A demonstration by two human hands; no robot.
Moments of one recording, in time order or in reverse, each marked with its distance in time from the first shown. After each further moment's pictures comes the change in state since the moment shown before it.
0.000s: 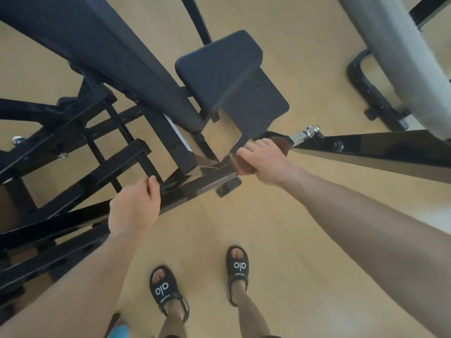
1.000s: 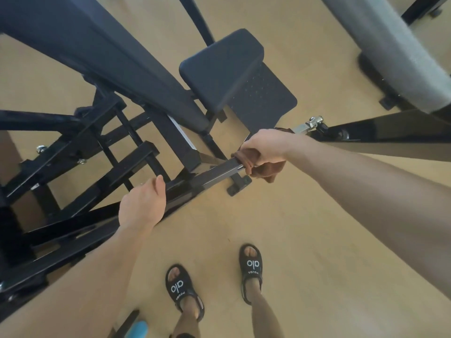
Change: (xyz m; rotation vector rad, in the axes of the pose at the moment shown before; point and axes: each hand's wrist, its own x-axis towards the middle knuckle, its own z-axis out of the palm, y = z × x) left_hand 0.003 -0.002 0.003 -0.005 -0.127 -0.023; right_hand 0.018 0.021 -0.032 0.187 -0.272 -0.066
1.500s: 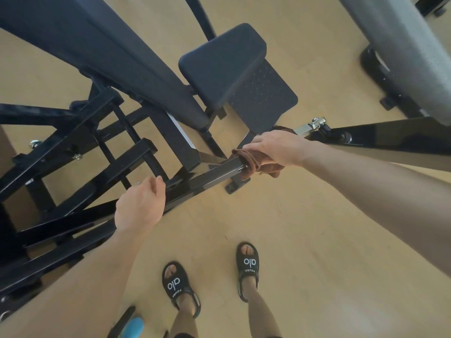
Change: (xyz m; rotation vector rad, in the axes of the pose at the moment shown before) left_hand -0.001 0.001 0.001 0.007 0.019 -0.054; right_hand -0.017 0.012 0.001 -0.146 0.067 -0.109
